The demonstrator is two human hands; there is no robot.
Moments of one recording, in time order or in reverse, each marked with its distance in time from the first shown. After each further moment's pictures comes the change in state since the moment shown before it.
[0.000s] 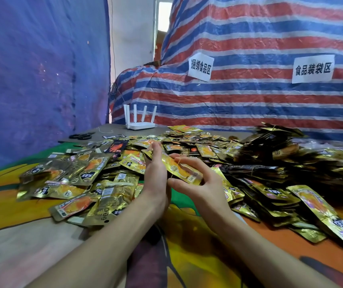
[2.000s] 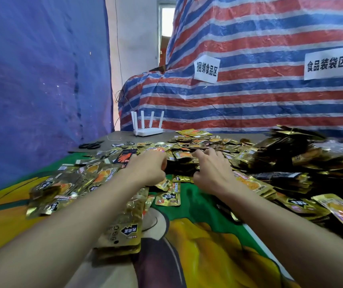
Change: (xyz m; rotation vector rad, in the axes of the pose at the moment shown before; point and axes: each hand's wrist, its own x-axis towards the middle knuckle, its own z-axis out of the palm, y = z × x) left_hand 0.053 0.070 -0.020 1.974 -0.129 0.343; right_hand 0.097 0.028 -0.006 -1.192 -0.146 0.109
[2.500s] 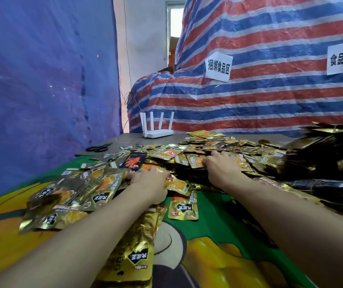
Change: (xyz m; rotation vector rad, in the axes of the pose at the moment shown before) left_hand 0.053 -0.052 0.066 0.337 -0.173 -0.102; right_hand 0.090 0.018 0.060 -0.352 -0.061 -0.110
